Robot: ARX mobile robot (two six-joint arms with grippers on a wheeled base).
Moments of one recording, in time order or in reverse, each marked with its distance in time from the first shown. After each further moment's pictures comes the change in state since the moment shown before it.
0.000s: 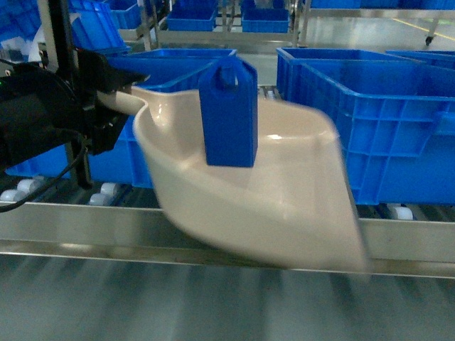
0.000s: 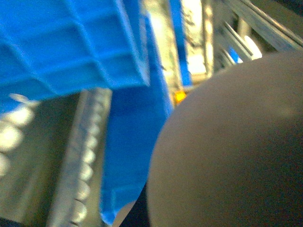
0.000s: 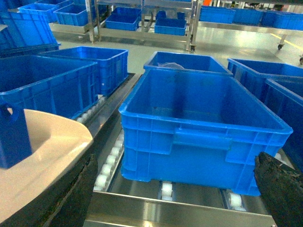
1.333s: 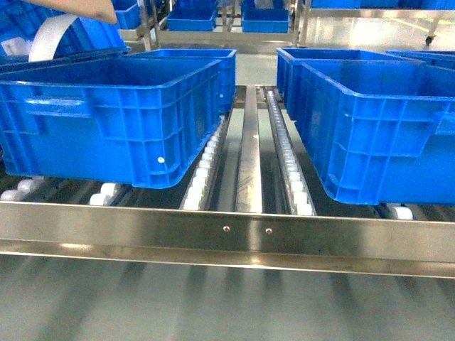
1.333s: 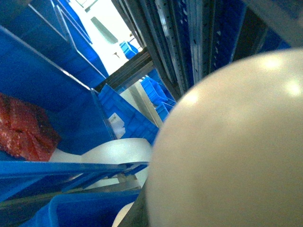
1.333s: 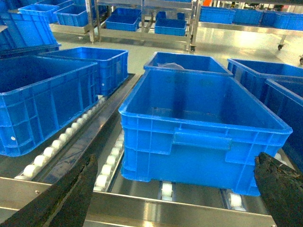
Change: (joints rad) left arm 0.206 -0.283 0.404 -0.444 -0.881 0.518; right arm 0.000 0.000 0.000 0.000 0.000 0.000
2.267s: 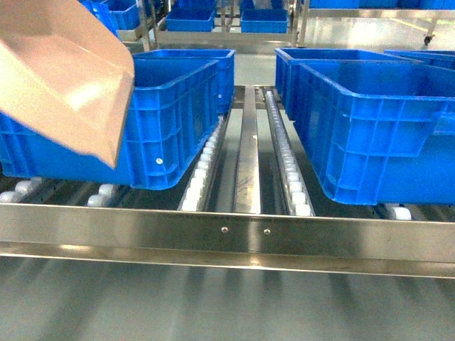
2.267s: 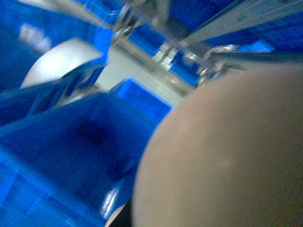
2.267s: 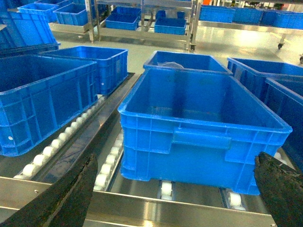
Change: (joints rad) left arm 0.010 -0.085 -0.097 -0.168 0.650 0.315; right arm -0.001 0.000 0.000 0.000 0.000 0.000
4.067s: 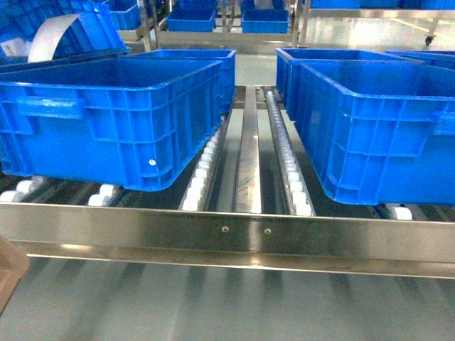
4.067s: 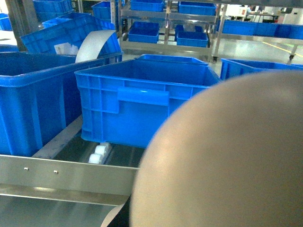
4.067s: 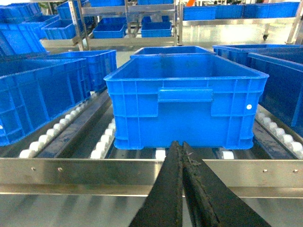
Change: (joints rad) left arm 0.014 -1.013 -0.976 -0.054 0.094 0.540; right arm -0.130 -0.604 -0.346 -0.201 -0.068 0.061
